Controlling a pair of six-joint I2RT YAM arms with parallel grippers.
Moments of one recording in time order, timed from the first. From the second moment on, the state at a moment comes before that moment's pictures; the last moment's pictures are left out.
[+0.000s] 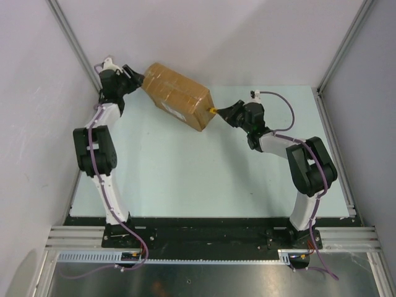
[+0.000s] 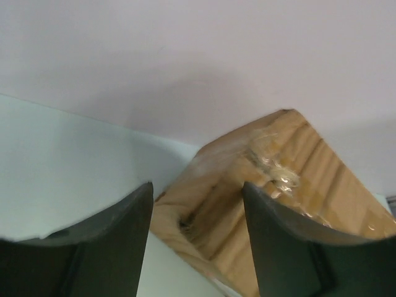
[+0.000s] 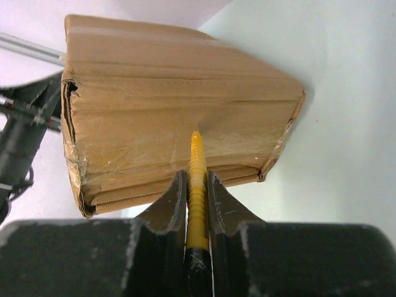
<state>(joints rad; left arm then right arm) 0.10 2.15 1.73 0.25 0.27 -0.53 0.42 1.85 1.10 0.55 -0.11 0.96</state>
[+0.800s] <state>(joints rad) -0.01 1.63 1.32 0.00 0.16 -0.40 0.34 1.96 1.17 0.60 -0.24 0.96</state>
